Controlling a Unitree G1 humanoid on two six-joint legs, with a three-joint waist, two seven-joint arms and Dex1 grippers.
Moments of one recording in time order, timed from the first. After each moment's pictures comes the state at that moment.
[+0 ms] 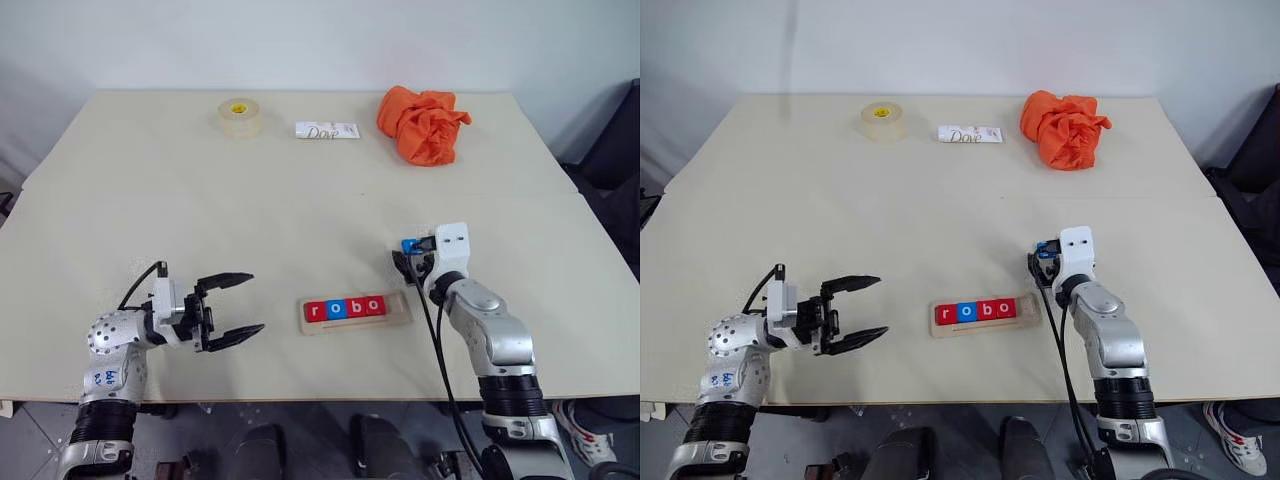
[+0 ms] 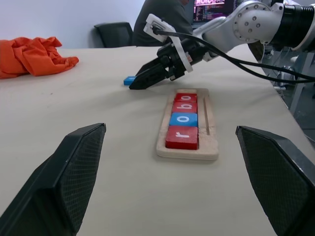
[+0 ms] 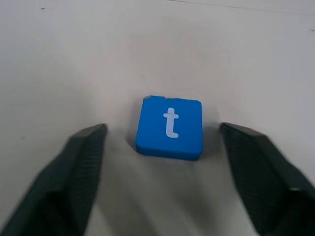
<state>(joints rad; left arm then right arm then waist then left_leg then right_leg) -0.24 0.50 0.17 0.27 -0.51 -0.25 -1.36 -0.41 -0.24 -0.08 0.01 0.17 0.59 0.19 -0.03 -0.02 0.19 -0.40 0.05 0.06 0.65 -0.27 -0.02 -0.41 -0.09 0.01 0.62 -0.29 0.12</state>
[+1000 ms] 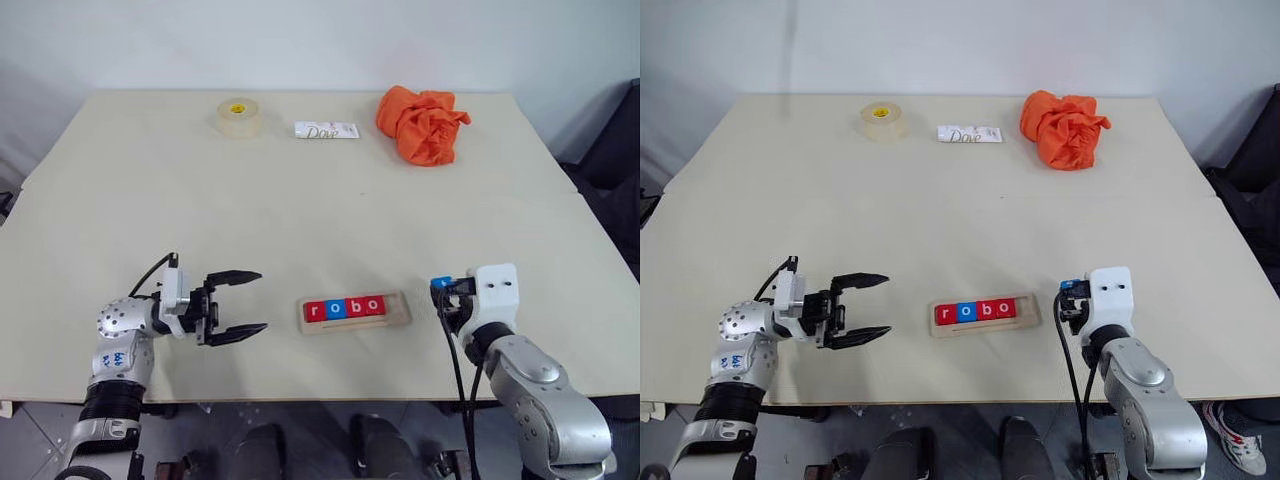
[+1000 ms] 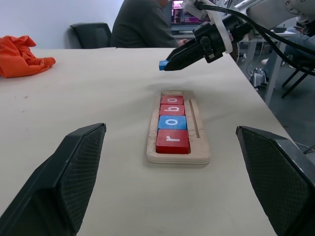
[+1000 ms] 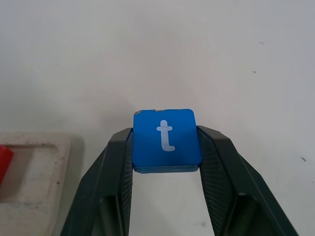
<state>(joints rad) -0.34 0.51 0.14 0.38 -0.51 -0.23 -1.47 0.01 -0.20 -0.16 -0.74 0.22 0.99 0.09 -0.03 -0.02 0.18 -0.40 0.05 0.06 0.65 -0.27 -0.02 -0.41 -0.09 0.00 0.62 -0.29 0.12</state>
